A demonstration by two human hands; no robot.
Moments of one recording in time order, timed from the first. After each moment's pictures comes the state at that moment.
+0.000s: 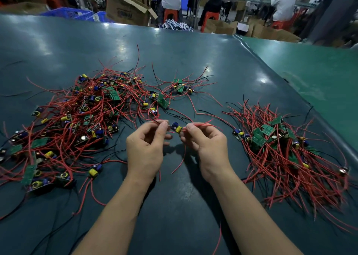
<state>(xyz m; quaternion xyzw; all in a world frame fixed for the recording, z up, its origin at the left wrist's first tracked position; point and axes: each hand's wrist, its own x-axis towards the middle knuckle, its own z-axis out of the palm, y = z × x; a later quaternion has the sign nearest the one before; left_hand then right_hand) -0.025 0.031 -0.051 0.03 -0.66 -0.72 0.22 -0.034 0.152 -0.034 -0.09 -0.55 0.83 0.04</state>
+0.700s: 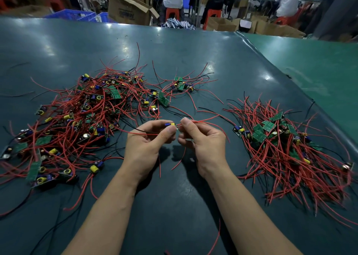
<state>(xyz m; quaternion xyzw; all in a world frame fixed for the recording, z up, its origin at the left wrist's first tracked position) -0.020 0.020 -0.042 -0.01 -0.62 -0.78 0.09 -0.032 0.147 -0.035 -0.07 -0.55 0.83 0.05</state>
